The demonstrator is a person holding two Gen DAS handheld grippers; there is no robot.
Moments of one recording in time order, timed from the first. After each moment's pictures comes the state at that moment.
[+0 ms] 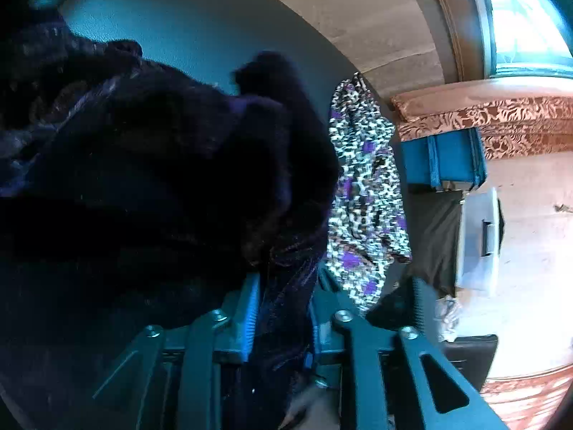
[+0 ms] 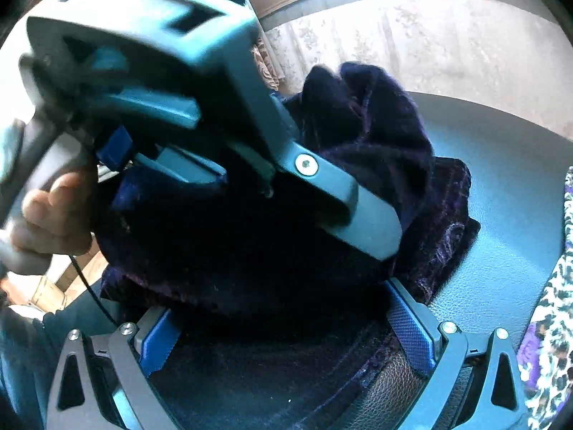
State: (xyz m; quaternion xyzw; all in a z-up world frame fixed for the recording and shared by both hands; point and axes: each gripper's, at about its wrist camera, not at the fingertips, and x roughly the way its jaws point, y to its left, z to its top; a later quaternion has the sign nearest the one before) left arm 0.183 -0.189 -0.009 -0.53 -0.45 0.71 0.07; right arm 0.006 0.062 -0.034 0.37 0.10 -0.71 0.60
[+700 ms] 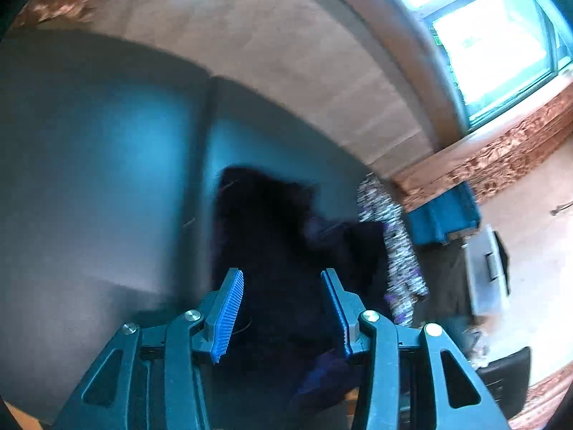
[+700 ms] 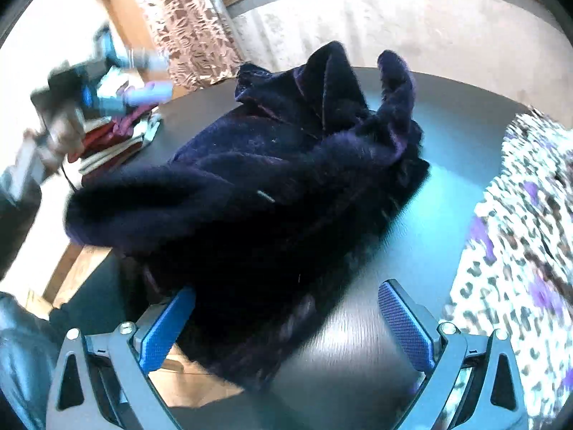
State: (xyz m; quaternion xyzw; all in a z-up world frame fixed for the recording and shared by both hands) left arm 0.365 -0.319 0.025 -0.39 -0.39 0.83 -0.02; right arm 0.046 0.123 -0.017 0.42 0.11 -0.74 0.52
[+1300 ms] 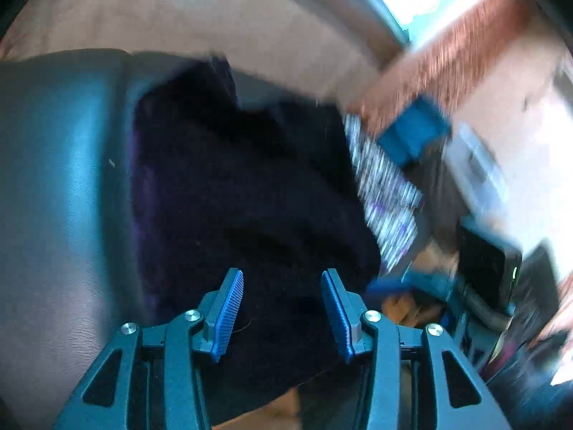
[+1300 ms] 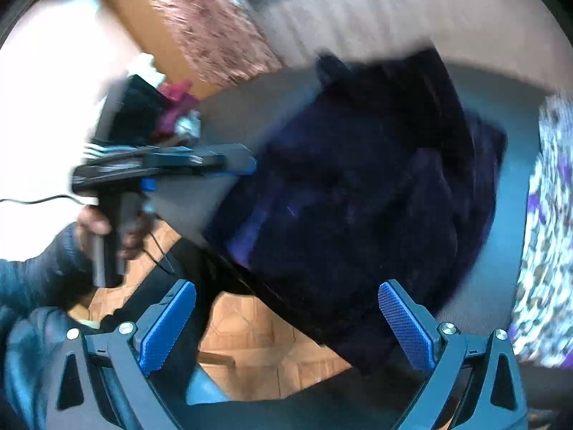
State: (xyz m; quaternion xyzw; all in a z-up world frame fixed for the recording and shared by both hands) left arm 0.357 -0.201 -0.025 -0.45 -0.22 0.86 0.09; right arm 0.091 0.056 -0.029 0.48 0.09 -0.70 0.52
